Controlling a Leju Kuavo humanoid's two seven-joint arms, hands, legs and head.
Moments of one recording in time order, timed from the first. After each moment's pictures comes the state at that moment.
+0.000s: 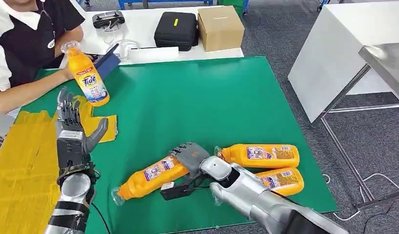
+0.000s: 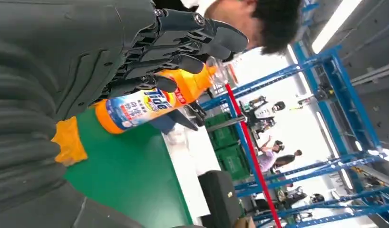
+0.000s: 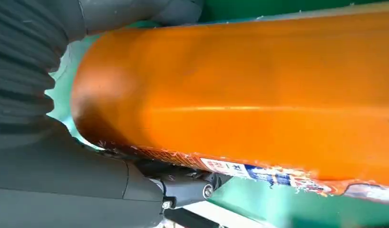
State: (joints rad) left arm -0.26 -0.08 -0.10 -1.35 -0.28 0.40 -0.45; right arm -0.60 0.01 1.10 -0.80 1.00 0.00 0.04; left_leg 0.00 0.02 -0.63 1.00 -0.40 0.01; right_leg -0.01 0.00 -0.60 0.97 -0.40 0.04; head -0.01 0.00
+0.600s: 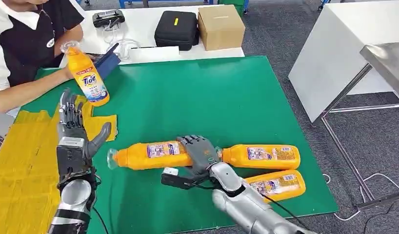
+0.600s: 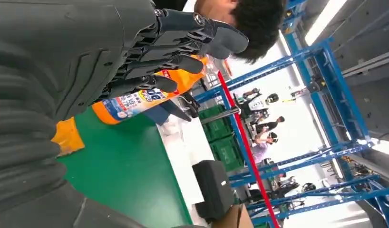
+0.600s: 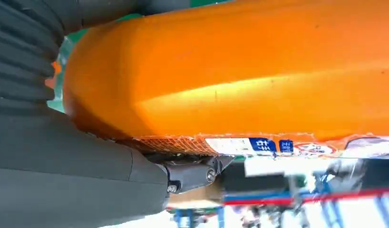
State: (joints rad) left arm -0.20 -0.08 -0.14 -1.46 -0.30 0.38 -0.42; right arm -0.40 0.05 0.79 -0.97 0.95 -0.37 0.08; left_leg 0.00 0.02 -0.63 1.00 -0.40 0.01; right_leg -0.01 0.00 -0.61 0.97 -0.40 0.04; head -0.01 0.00
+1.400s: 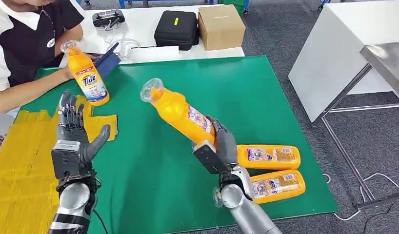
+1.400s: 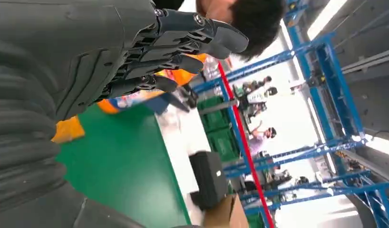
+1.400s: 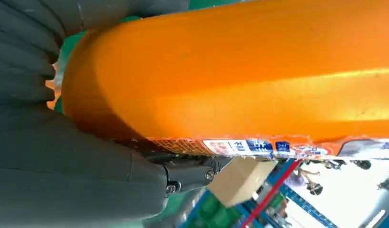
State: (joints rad) left arm -0.17 -0.08 -0.15 -1.50 -0.24 0.34 -0.41; right arm -0.22 0.14 0.43 -1.20 0.50 -0.45 -0.21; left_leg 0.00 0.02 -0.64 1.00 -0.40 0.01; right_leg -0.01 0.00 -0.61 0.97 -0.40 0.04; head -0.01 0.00
